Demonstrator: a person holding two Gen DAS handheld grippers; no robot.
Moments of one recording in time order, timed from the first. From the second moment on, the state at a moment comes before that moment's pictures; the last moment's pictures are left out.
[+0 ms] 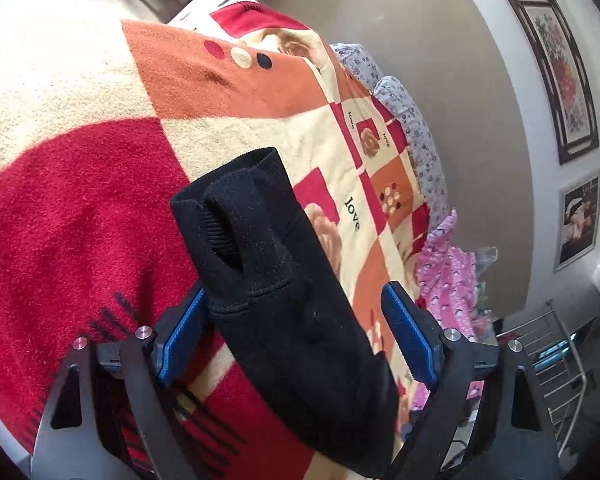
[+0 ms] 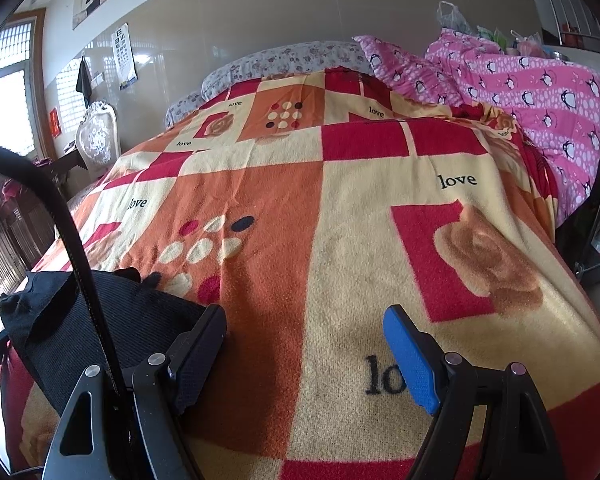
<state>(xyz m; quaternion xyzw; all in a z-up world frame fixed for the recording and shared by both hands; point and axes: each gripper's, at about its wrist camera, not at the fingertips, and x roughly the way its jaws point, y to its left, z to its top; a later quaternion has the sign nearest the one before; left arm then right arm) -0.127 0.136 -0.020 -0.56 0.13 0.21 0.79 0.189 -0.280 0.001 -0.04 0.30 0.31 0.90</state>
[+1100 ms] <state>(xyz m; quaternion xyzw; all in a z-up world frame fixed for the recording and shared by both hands) -0.033 -0.090 -0.012 0.34 0.19 0.22 0.89 0.192 -0.149 0.061 0.18 0.50 0.66 0.53</state>
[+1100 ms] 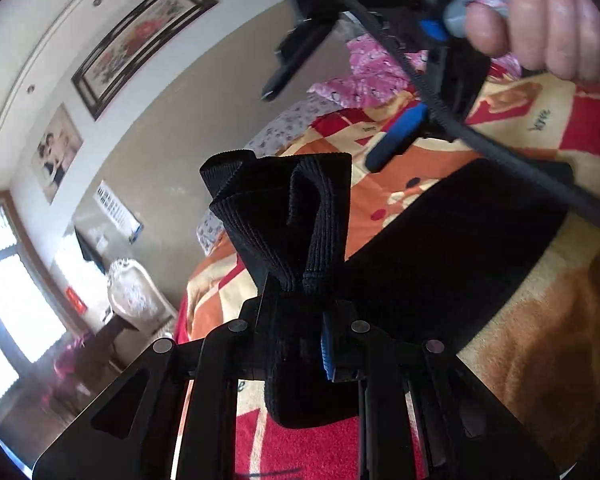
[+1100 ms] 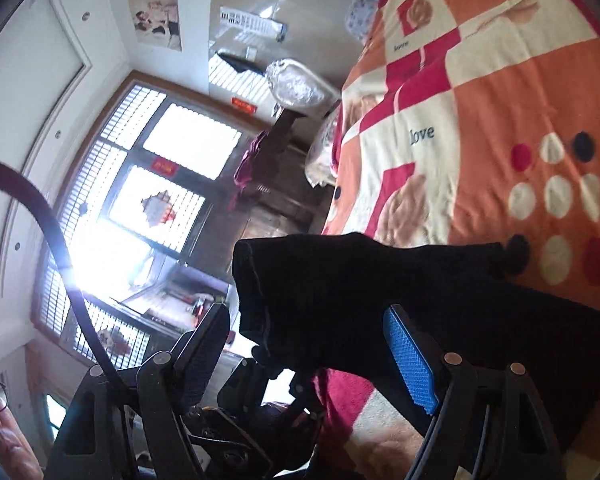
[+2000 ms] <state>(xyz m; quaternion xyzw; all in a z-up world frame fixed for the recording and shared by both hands) 0.004 -0.199 -0.027 0.46 0.21 0.06 0.86 0.268 -0.235 0.008 0.14 0.56 0.54 0.61</state>
